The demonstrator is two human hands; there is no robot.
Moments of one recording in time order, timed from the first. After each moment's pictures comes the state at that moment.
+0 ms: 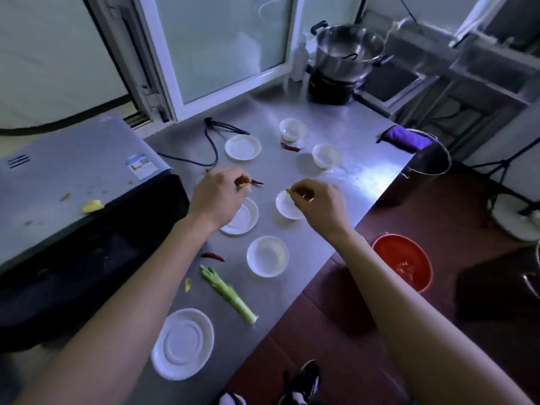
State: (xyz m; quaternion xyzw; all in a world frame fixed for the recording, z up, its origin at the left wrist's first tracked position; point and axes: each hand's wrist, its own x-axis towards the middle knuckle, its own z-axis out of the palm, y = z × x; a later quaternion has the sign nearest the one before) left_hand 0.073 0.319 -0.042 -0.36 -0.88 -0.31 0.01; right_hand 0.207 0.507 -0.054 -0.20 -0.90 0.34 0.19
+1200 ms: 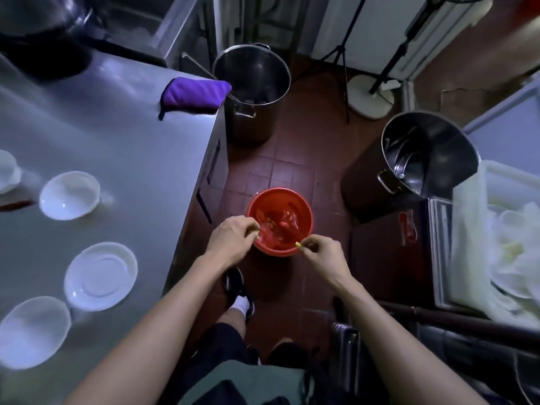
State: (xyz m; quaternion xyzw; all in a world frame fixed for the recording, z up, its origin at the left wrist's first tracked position) left_hand 0.272 0.842 -0.230 -0.56 -0.75 -0.17 -0.31; right_hand 0.509 0.900 -0.227 -0.61 -0.70 0.37 0.04
